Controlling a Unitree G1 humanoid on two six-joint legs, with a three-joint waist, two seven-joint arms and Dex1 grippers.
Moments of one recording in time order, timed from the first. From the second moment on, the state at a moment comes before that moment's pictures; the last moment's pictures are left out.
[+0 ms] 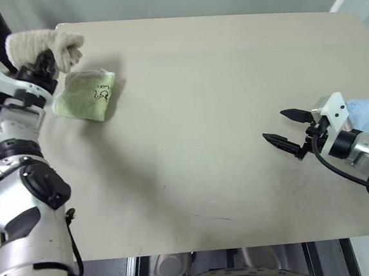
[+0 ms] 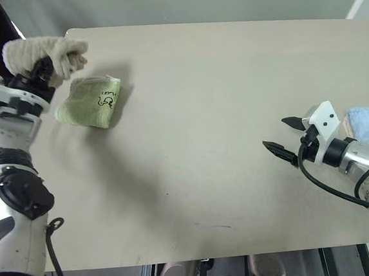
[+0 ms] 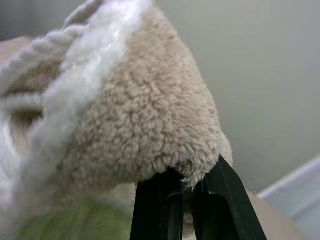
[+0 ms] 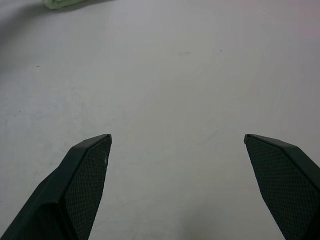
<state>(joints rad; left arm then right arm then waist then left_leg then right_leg) -1.06 0.71 0.62 1.27 -0.56 0.25 -0.68 -0.08 -0.77 -0.20 -0.40 0.54 0.57 0.76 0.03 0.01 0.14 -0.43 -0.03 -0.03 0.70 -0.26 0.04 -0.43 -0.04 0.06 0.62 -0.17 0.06</state>
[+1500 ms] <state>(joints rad) -0.58 0.78 0.55 0.61 -0.68 0.78 -0.81 -0.06 -0.76 -0.22 -0.41 0.52 0.57 0.76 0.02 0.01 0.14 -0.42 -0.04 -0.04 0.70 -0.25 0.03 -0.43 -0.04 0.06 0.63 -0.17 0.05</state>
